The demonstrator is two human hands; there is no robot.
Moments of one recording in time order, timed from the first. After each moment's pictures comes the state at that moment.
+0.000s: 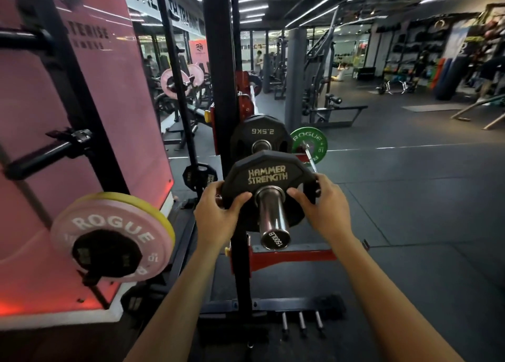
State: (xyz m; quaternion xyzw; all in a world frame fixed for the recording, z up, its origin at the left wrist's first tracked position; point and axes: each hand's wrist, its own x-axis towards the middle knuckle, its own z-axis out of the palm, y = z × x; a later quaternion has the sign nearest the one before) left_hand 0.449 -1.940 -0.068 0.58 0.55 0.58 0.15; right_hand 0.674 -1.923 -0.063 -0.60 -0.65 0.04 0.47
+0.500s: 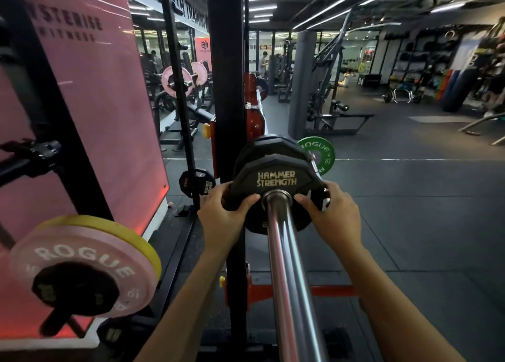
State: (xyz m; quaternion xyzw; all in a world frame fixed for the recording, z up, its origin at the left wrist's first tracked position) left_hand 0.443 -1.774 -0.074 0.56 0.55 0.62 0.11; right_hand 0.664 -1.774 -0.056 -0.61 -0.63 0.01 0.48
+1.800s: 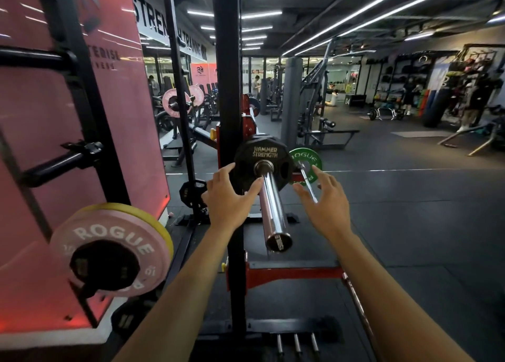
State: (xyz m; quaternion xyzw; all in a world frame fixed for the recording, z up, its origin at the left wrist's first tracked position) left_hand 0.458 -1.928 -0.029 0.60 0.59 0.54 0.05; right_hand 0.670 -1.945 -0.031 -0.59 -0.64 0.01 0.49
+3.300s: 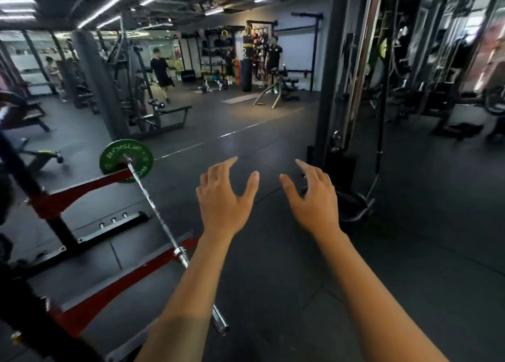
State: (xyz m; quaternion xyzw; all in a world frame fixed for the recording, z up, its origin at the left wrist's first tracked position) left_hand 0.953 -2.103 -0.035 0.81 0.33 0.46 0.16; right_hand 1.093 -2.214 -0.050 -0.77 -0.42 -0.15 0.46
